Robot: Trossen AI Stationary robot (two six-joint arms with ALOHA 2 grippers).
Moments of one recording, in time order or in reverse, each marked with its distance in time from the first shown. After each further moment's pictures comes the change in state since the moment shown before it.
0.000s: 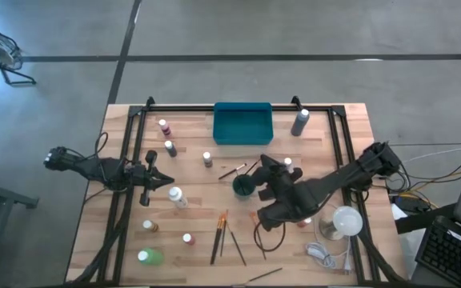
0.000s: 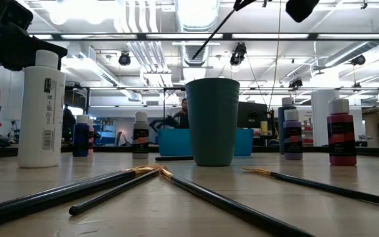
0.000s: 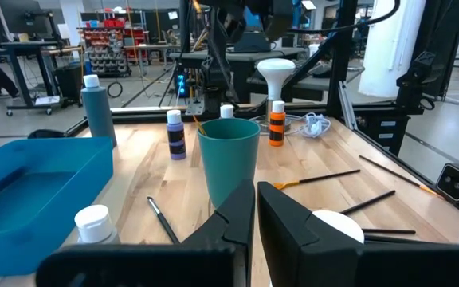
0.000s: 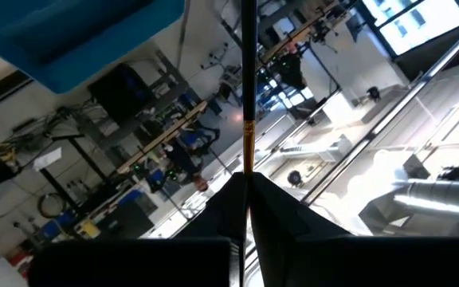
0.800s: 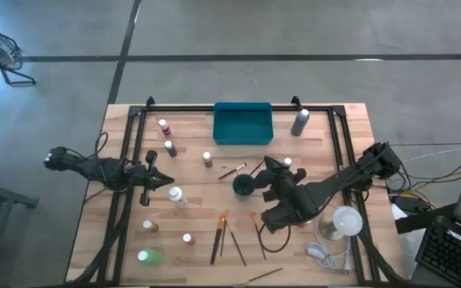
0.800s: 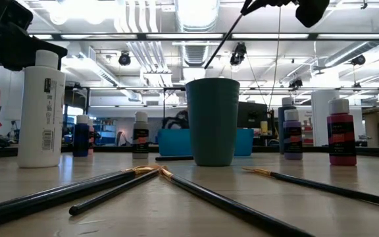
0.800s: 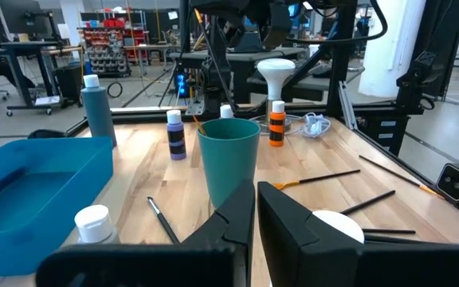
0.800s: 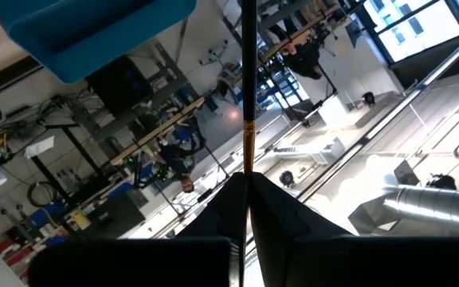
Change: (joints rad) left arm 0.000 0.000 0.000 0.000 0.000 0.000; right arm 0.018 0.002 -0.046 -0.092 0.013 0.087
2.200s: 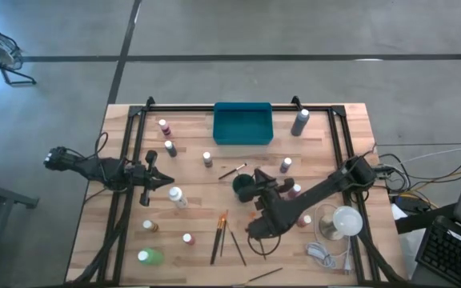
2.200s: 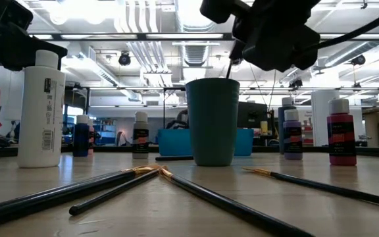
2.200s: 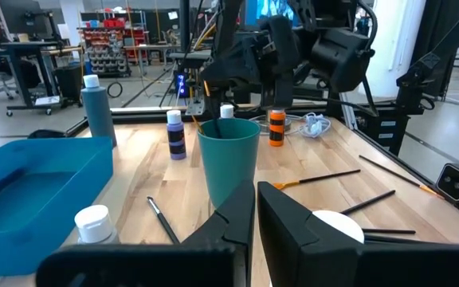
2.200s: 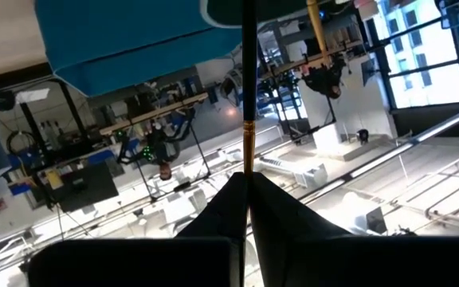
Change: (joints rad) left arm 0.000 0.000 0.000 0.000 0.000 0.000; right arm -0.012 0.263 -0.005 0.003 -0.012 -0.022
